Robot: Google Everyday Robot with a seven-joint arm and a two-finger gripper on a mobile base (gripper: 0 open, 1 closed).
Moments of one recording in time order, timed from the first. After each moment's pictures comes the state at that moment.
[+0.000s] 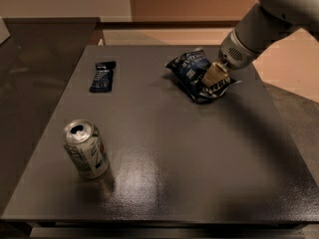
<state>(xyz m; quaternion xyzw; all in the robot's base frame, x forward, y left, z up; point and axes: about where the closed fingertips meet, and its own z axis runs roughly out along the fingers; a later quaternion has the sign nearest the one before) 0.608 -0.145 0.875 -0.45 0.86 0.10 0.22</state>
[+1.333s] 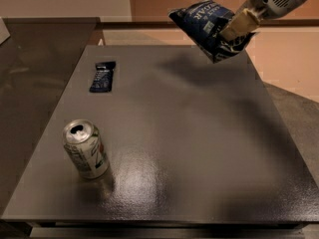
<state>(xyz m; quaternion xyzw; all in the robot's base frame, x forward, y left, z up) 0.612 -0.168 1.004 -0.50 0.80 0.11 0.32</state>
